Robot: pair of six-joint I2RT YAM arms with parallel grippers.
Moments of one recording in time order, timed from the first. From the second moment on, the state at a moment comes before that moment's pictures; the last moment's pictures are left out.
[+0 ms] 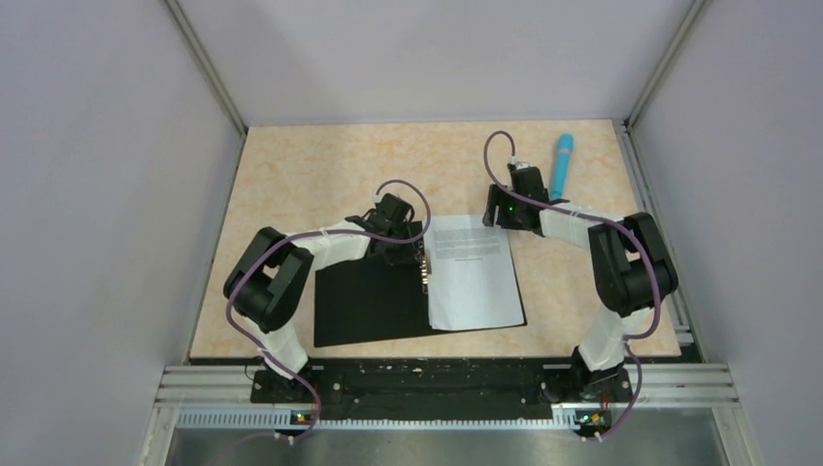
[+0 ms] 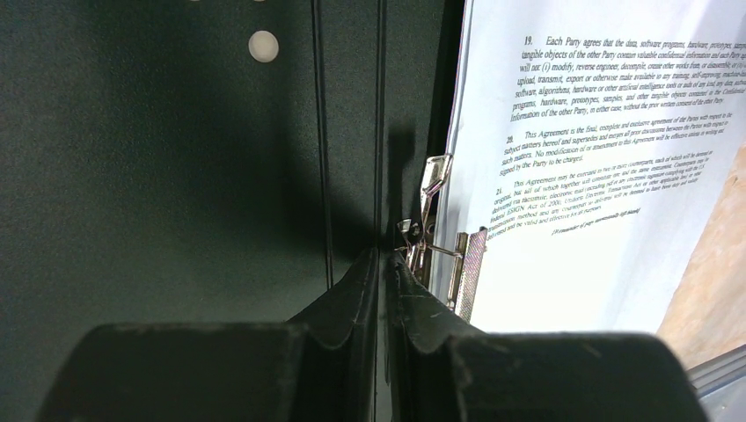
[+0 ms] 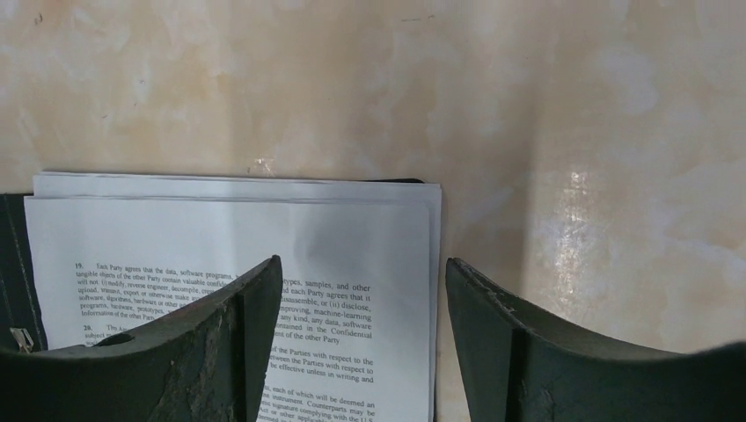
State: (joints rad) left arm -0.60 1.75 1.00 -0.23 0.06 -0.84; right arm 0.31 1.77 1.00 -0.06 -0.02 0.36
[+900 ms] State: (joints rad) left arm -0.60 1.77 1.01 -0.23 0.08 -0.84; right arm 0.30 1.79 1.02 -0.07 -0.04 0.35
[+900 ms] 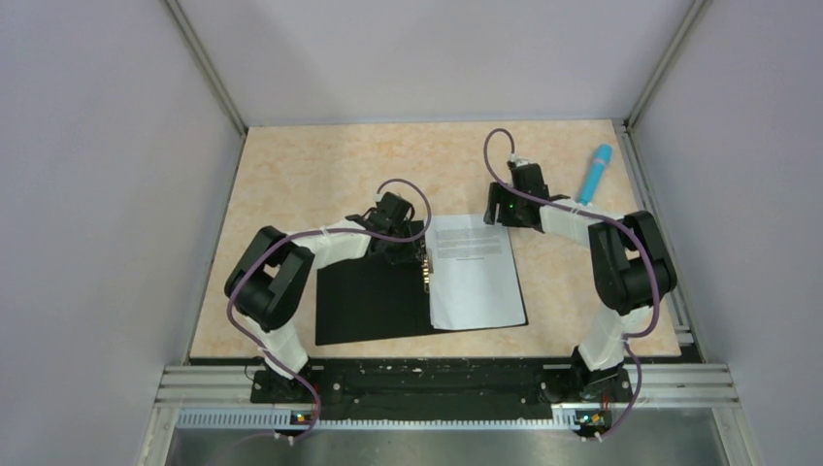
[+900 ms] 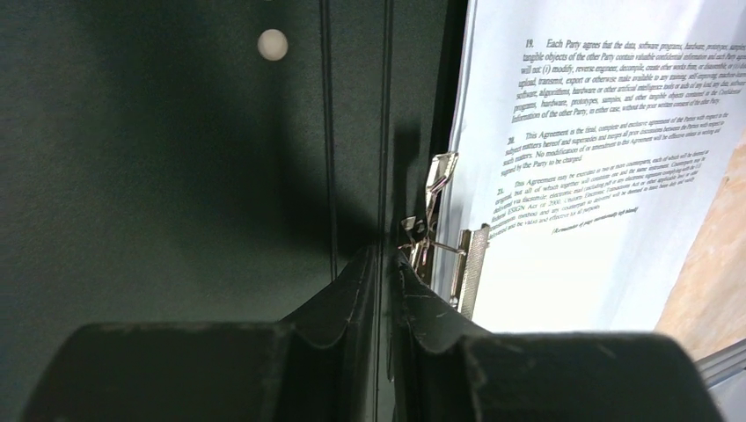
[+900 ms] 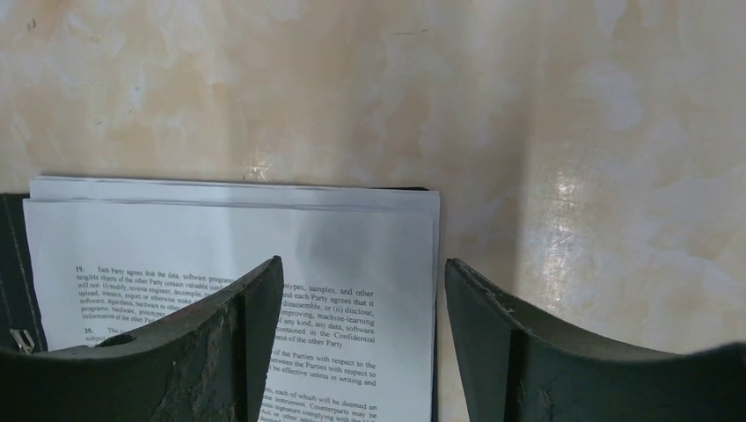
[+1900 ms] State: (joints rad) left arm -0.54 1.29 0.63 -0.50 -0.16 -1.02; right arm 0.82 1.67 1.09 -0.30 0.13 0.43
